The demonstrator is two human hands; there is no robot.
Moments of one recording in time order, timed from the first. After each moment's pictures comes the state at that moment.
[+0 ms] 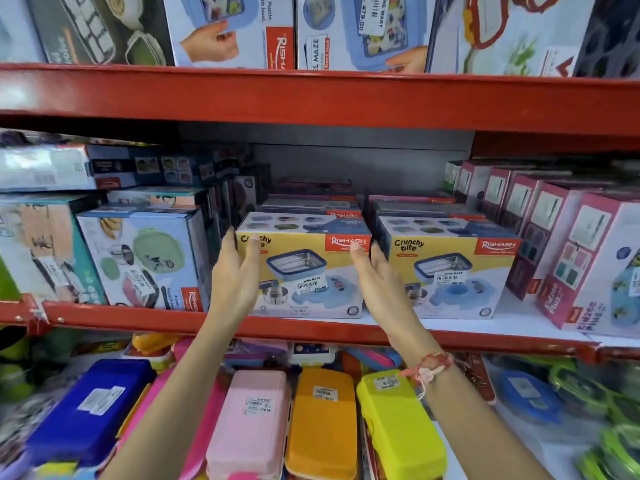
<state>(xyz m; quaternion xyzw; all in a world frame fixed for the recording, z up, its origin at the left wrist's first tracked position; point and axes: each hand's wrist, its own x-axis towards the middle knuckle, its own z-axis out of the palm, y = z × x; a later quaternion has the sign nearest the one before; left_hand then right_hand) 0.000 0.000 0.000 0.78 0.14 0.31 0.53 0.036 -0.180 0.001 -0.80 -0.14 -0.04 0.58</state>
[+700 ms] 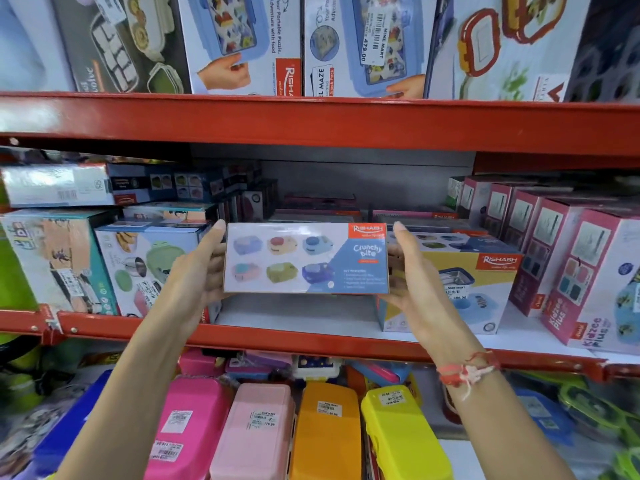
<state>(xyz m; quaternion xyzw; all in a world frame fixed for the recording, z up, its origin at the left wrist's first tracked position) -0.028 0.043 0.025 0.68 0.09 0.25 0.68 0.044 -0.209 0.025 -0.65 -0.11 0.02 0.75</state>
